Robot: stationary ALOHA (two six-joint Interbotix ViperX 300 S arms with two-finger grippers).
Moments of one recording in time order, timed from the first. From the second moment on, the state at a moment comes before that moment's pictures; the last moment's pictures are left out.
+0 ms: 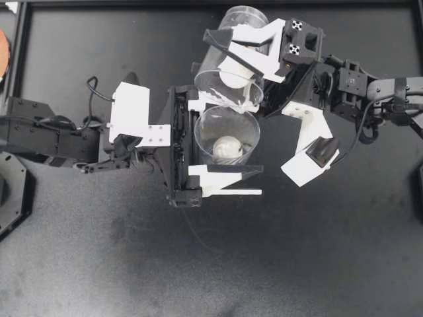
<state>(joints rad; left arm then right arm) 0.01 -0.05 0.65 -0.03 -0.63 -0.02 -0.17 -0.14 0.63 -0.02 -0.75 -1.48</state>
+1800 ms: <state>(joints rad) 0.05 -0.54 0.86 -0.01 -0.28 0.35 0.01 -0.44 0.93 0.28 -0.64 -0.31</state>
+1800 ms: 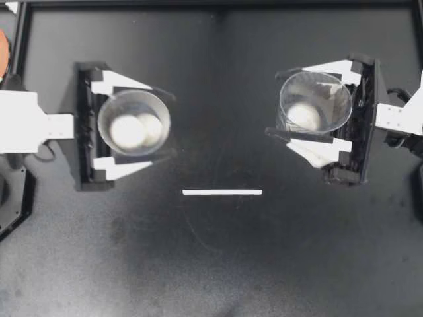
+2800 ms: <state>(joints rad) 0.15 -0.40 0.66 -0.01 -0.27 1.12 0.12 -0.01 0.64 0.20 -0.68 -0.04</state>
